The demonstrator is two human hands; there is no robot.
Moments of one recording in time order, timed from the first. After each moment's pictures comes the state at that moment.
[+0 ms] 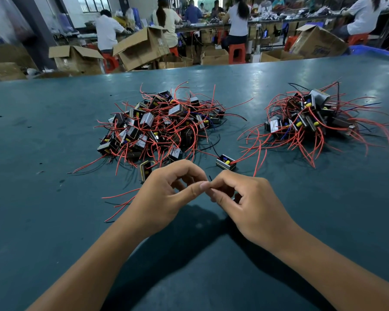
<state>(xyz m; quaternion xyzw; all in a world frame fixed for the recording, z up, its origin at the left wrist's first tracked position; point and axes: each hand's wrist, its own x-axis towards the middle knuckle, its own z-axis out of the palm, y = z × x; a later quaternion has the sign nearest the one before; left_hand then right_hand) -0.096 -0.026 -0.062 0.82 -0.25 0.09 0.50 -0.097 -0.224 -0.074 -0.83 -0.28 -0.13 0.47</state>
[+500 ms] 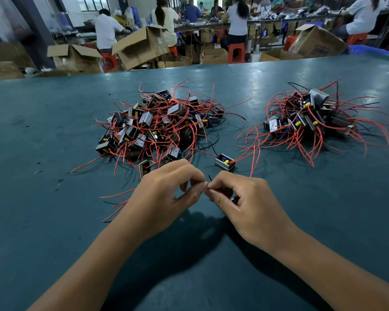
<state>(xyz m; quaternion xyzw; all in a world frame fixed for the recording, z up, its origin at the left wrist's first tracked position) -0.097 -0.023 -0.062 0.87 -0.31 0.22 0.29 -0.099 -0.224 -0.077 -0.83 -0.28 -0.12 0.46</state>
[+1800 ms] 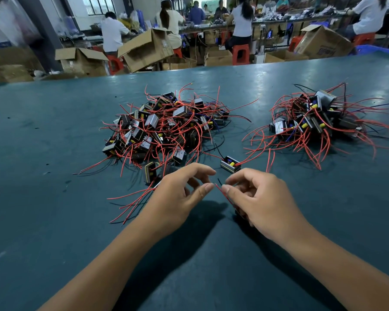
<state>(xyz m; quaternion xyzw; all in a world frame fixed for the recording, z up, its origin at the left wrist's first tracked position) -0.088 -0.033 -0.078 0.87 -0.19 0.10 0.45 -0.087 -0.230 -0.085 -0.82 -0.11 -0.06 0.56</state>
